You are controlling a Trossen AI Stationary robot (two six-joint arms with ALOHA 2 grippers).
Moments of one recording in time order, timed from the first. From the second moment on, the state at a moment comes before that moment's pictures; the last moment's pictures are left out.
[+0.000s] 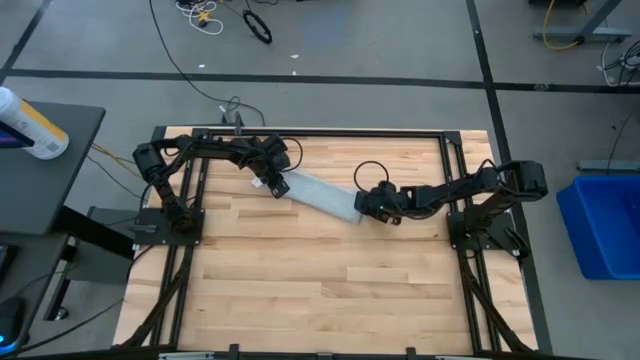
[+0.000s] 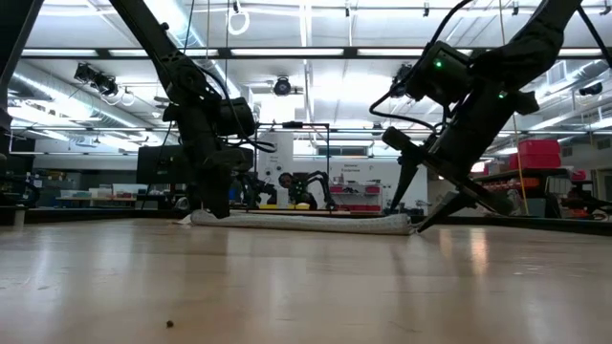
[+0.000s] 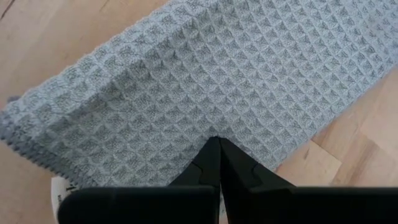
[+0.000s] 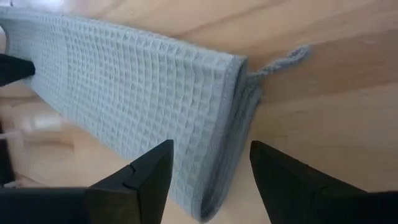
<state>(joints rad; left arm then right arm) 0.58 1.78 0.88 -0.40 0.23 -0.04 -0.09 1.54 0.59 0.01 0.17 1.60</state>
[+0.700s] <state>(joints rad) 0.58 1.78 0.88 -0.40 0.23 -0.03 -0.13 1.60 0.59 0.10 0.13 1.59</state>
